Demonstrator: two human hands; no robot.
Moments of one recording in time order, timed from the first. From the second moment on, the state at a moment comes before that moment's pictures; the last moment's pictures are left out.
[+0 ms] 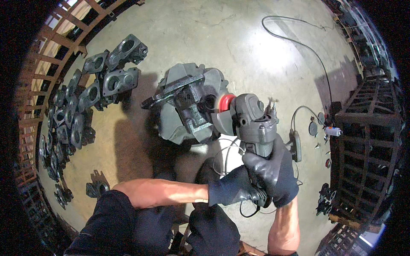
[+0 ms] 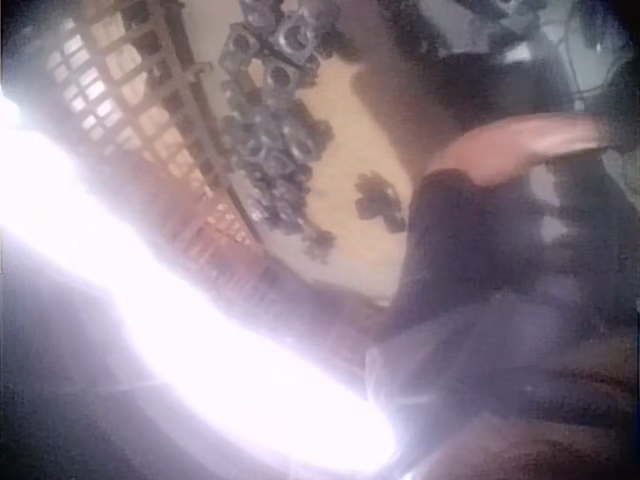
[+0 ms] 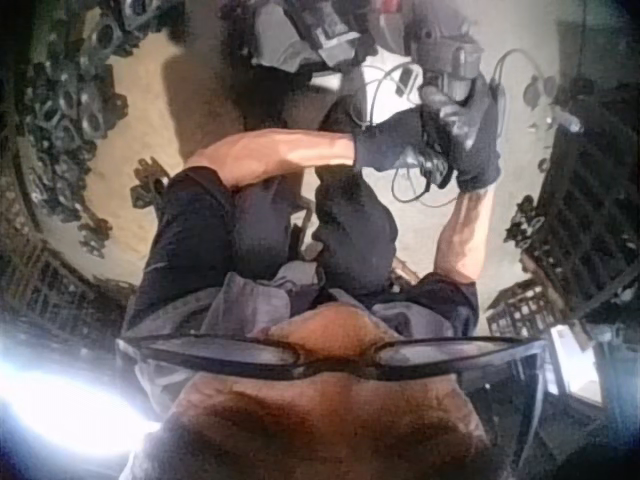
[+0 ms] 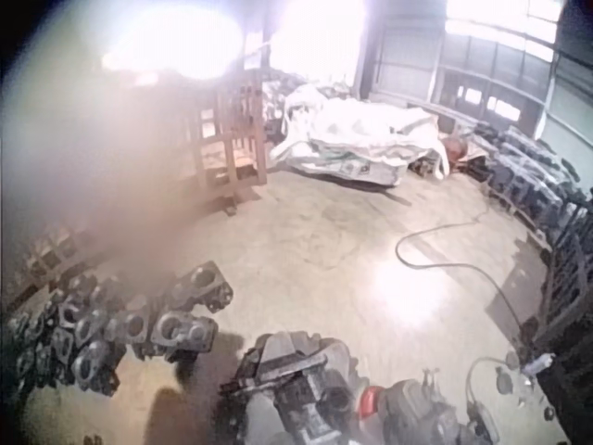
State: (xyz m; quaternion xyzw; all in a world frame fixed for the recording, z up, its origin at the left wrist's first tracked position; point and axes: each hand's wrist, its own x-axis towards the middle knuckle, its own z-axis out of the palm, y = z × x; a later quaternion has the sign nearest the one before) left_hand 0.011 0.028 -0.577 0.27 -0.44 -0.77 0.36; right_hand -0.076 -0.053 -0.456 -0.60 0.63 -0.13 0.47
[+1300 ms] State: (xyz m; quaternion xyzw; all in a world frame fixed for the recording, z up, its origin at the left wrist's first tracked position) left_hand -0.002 0.006 -0.583 0.24 -0.26 -0.81 0.46; right_hand -0.048 -0.095 -0.463 -0.78 0.54 0.07 0.31
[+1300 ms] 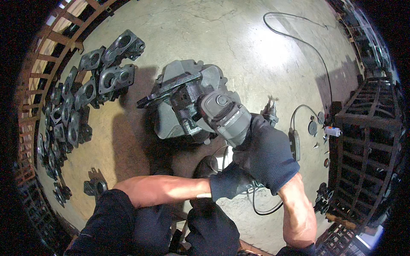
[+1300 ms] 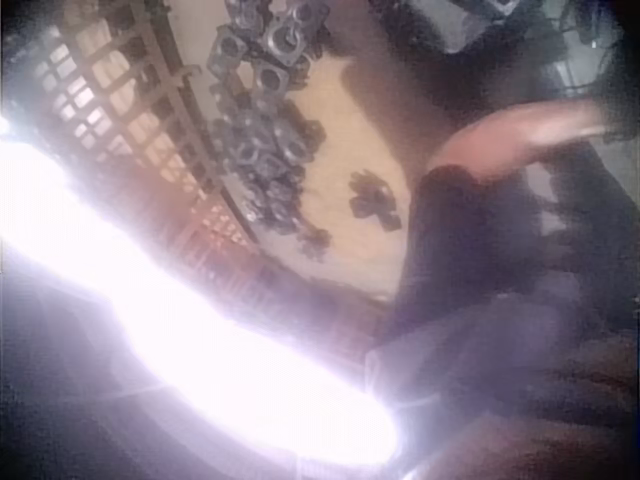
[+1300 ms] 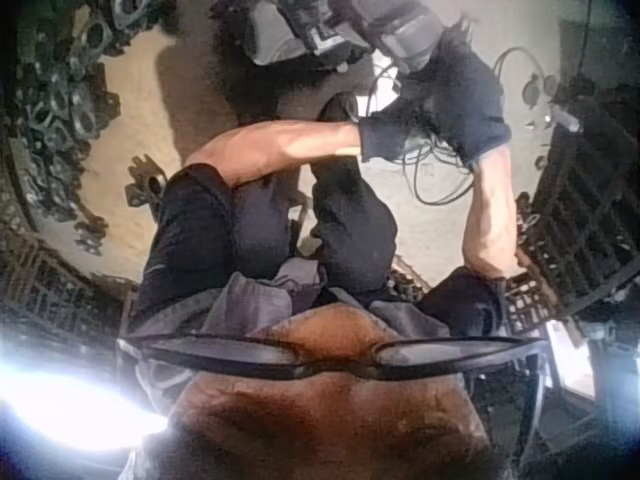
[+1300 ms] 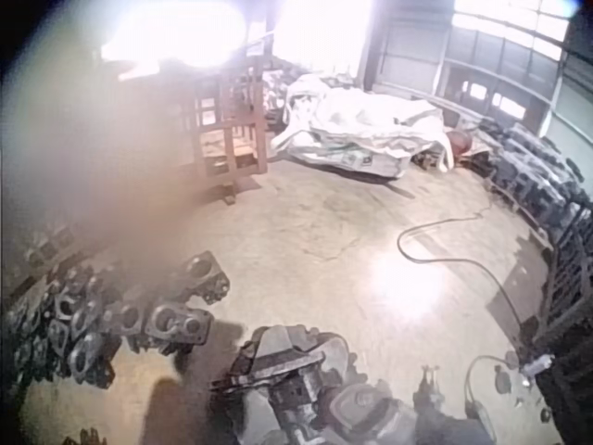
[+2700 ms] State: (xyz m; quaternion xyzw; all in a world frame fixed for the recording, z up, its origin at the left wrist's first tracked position) left_hand -0.005 -0.003 -0.596 0.34 -0.38 -0.69 0.52; right_hand -0.045 -0.107 -0.463 -0.79 0.53 0.06 0.29
